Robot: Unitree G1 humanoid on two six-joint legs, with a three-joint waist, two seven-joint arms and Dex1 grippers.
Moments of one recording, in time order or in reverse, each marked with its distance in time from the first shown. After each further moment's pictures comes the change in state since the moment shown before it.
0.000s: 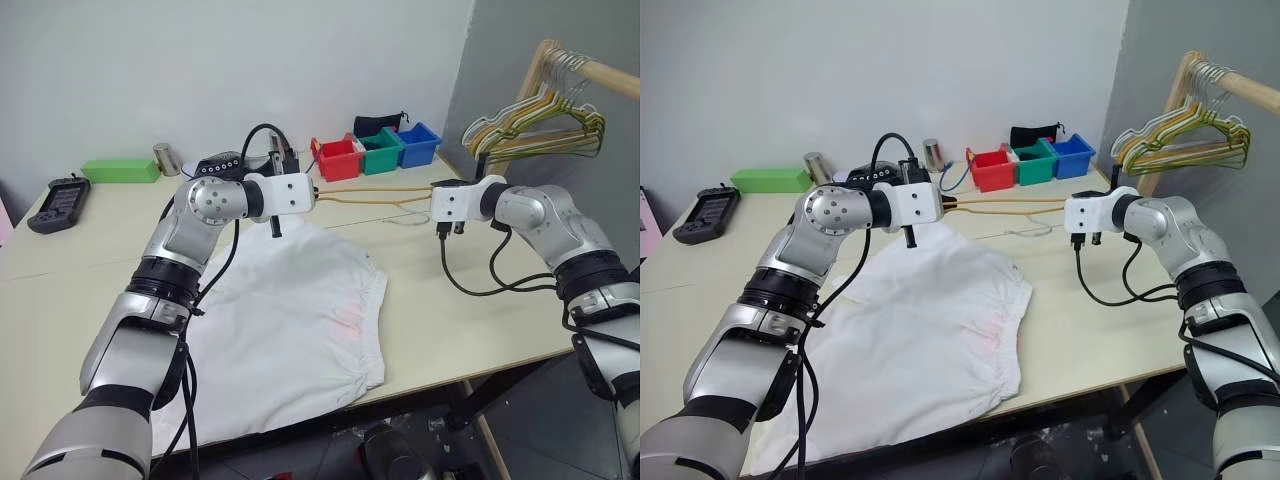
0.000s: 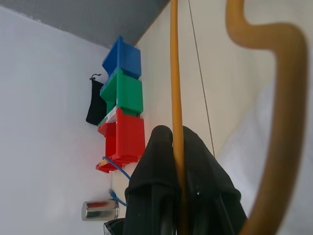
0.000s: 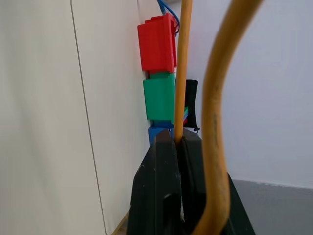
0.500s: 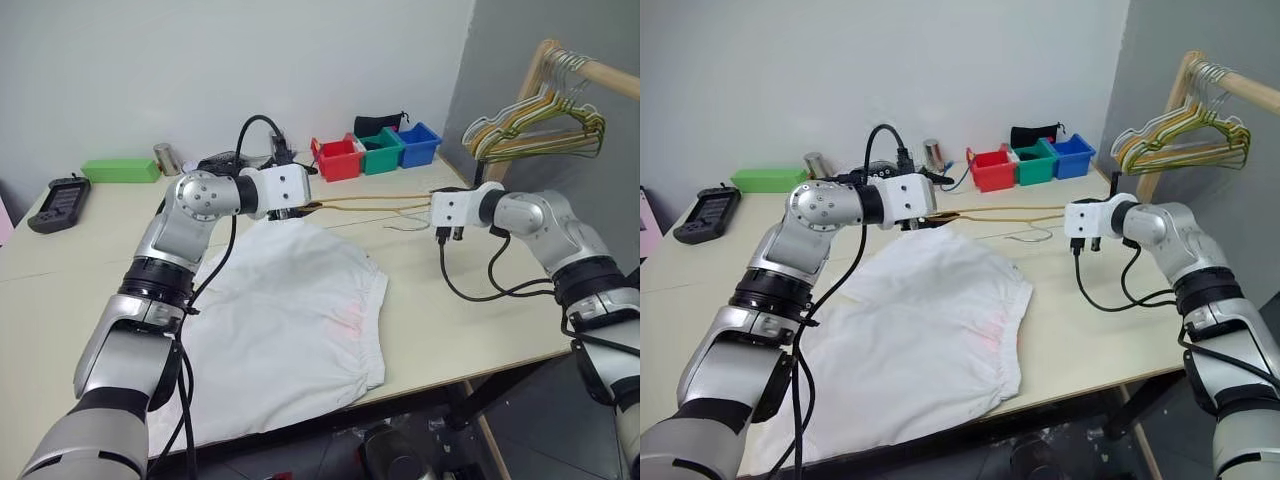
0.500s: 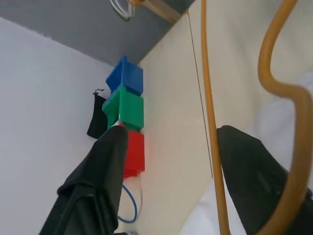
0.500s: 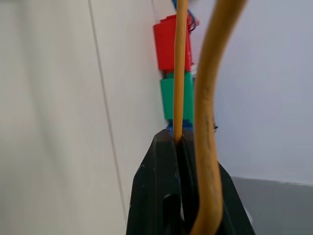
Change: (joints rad) left arm 0.060 0.030 0.055 -0.139 -0.143 0.074 -0.071; right arm 0.086 0.011 -0.034 -0.061 0.114 0.100 0.123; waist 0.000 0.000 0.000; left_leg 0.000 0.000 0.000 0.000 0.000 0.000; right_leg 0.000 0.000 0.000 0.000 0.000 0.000
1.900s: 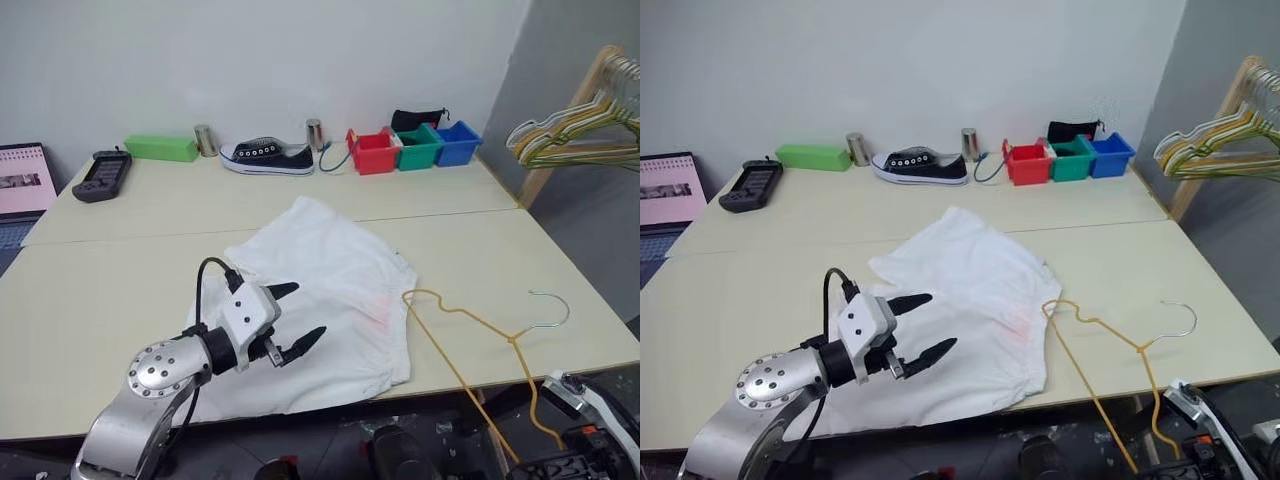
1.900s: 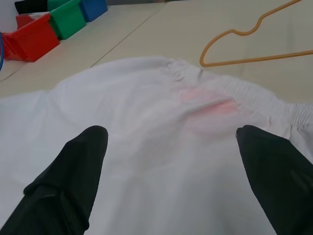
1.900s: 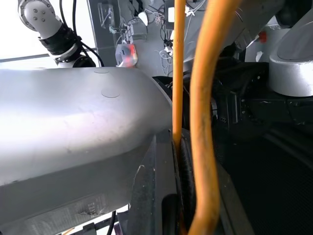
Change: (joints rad) left arm 0.974 -0.018 0.200 -1.076 -0.402 0.706 0.218; right arm 1.285 -0.454 -0.626 -1.054 1.696 1.970 0.438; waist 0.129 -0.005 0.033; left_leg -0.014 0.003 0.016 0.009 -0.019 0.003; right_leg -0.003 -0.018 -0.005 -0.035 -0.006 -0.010
